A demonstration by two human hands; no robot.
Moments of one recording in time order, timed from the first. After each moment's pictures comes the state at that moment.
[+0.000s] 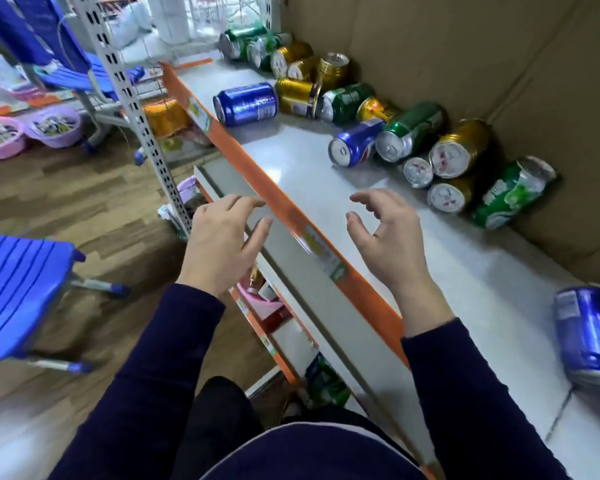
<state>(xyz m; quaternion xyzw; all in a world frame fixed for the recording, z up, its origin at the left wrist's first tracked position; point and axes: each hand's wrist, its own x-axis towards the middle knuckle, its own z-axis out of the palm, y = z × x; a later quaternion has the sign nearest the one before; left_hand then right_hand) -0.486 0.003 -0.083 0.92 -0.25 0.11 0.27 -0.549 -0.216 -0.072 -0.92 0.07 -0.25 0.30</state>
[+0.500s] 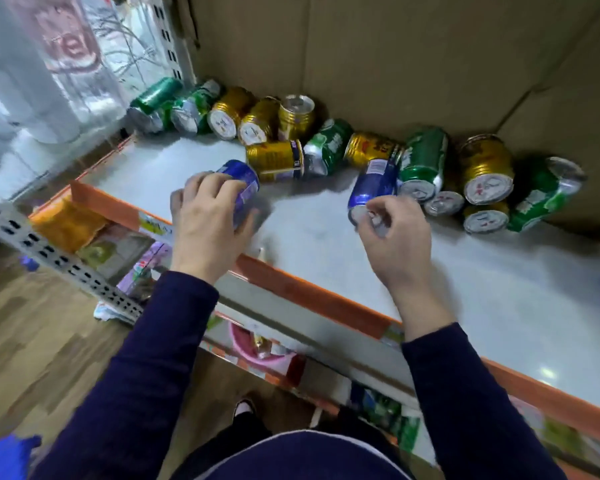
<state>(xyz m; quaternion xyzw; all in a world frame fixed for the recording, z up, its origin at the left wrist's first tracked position) -0.211 -0.016 -0.082 0.87 -0.41 0.15 0.23 -0.390 -0.182 -0.084 -0.85 0.35 -0.35 0.20</state>
